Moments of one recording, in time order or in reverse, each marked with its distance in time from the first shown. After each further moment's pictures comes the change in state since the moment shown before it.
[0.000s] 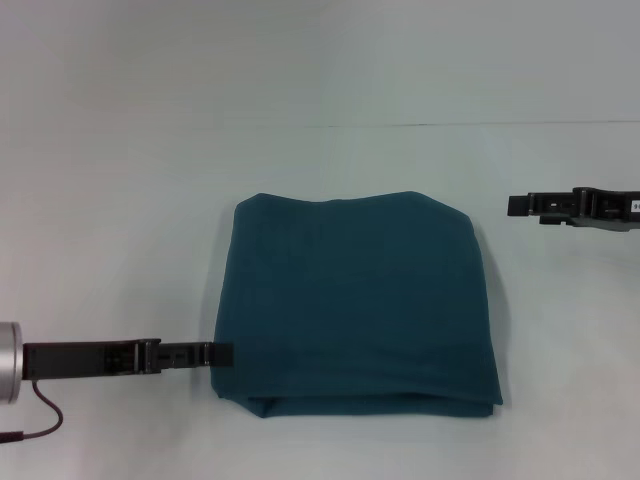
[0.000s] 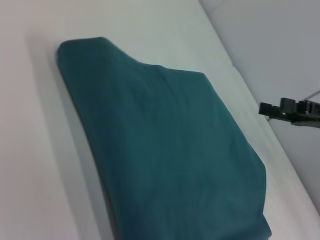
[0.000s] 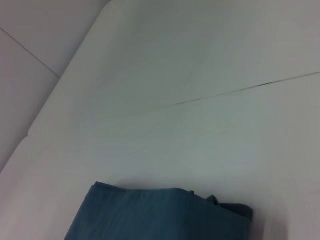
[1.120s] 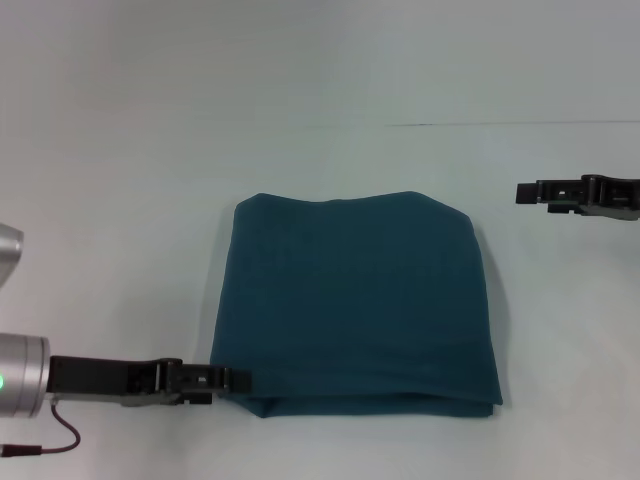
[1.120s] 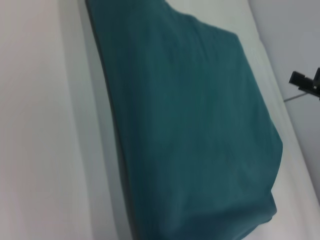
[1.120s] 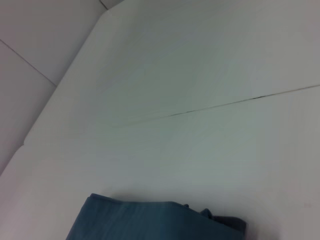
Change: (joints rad) left arm -0.049 0.009 0.030 -0.079 0.078 -0.015 -0.132; right arm 0.006 -0.015 0.001 -0.005 0.007 0.006 0.014
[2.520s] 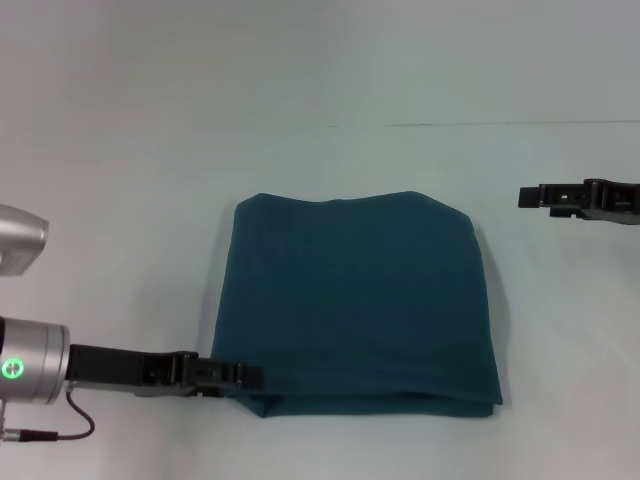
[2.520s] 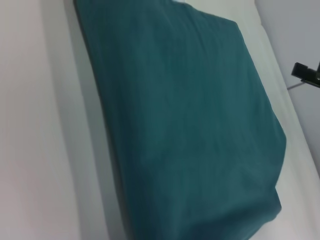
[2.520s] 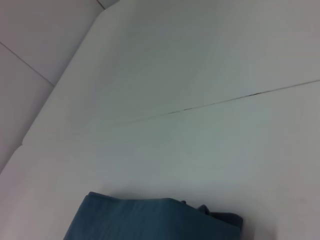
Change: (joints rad) left arm -0.047 0.000 0.009 -0.027 0.028 -0.027 0.000; right arm -0.007 0.000 0.002 0.003 0.000 0.000 0.000
